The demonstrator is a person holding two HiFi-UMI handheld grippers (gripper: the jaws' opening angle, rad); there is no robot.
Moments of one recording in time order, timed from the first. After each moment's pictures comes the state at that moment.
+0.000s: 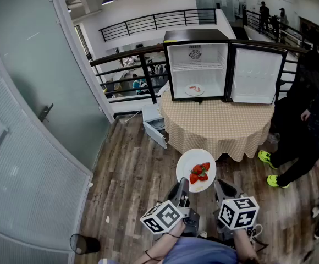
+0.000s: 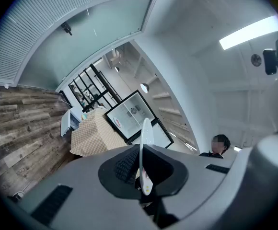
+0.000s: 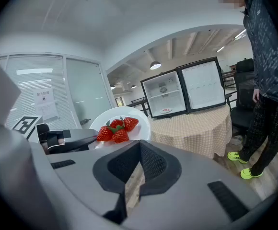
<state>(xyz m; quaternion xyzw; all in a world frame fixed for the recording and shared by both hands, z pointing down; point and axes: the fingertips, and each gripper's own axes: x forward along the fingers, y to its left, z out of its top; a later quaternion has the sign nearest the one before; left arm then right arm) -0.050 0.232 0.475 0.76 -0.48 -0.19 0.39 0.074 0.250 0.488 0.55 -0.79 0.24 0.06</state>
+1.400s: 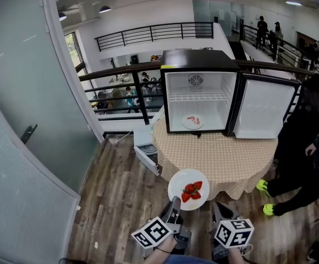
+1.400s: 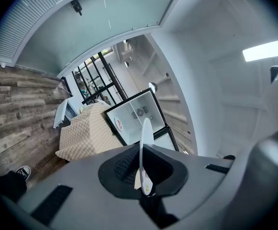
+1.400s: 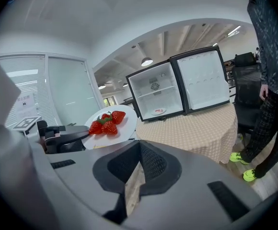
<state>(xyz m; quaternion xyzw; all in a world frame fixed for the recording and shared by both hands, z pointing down) -0.061 0.047 0.483 0.73 -0.46 -0.22 0.45 0.088 0.079 0.506 0.58 -0.76 0.27 0.06</state>
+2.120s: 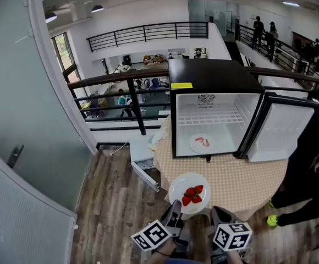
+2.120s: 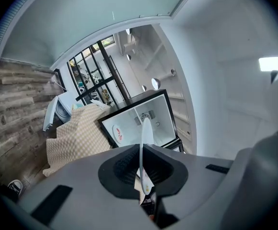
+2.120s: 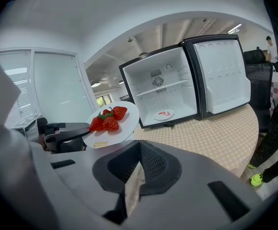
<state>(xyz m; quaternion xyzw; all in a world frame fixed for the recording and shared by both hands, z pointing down) -0.108 -0.151 0.484 0.74 -0.42 -0.21 0.48 0.031 -0.112 0.512 0.59 -0.75 0.29 0.07</state>
